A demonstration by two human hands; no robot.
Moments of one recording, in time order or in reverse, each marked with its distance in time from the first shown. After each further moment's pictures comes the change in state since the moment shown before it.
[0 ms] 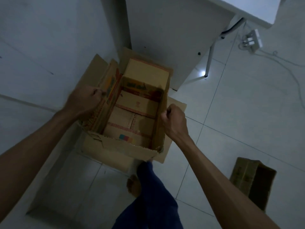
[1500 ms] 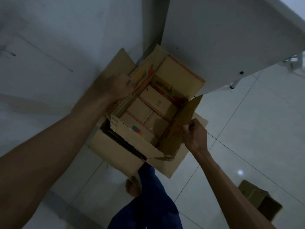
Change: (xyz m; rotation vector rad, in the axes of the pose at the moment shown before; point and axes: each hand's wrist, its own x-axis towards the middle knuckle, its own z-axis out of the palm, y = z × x) left_hand 0.106 0.005 0.029 -0.017 -0.162 -0.024; right_hand 0.075 0.015 0.034 -0.042 -0.102 0.201
